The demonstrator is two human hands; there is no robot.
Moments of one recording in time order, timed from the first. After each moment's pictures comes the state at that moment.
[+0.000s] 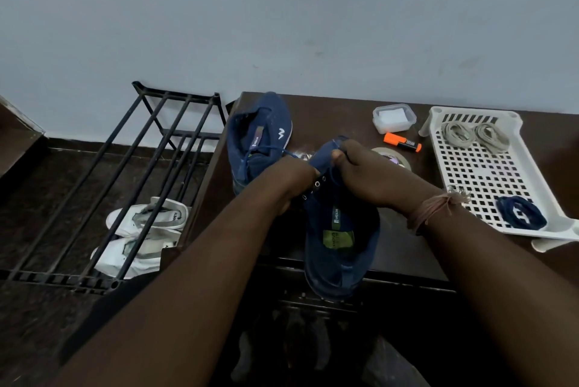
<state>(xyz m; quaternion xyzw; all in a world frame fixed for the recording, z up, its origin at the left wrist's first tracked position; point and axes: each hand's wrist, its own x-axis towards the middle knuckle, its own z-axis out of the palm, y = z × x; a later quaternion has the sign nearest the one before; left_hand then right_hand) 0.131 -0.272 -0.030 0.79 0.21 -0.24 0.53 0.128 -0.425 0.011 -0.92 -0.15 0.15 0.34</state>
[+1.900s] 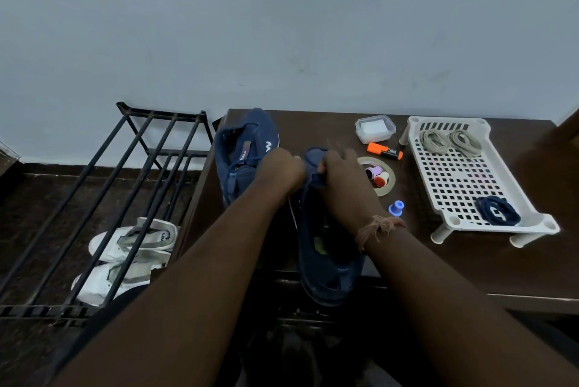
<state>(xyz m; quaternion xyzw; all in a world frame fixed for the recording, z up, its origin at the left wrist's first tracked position) 0.138 -0.275 0.001 0.83 0.21 -0.12 0.50 0.132 -0.401 -0.028 -0.97 -0.07 0.01 0.23</state>
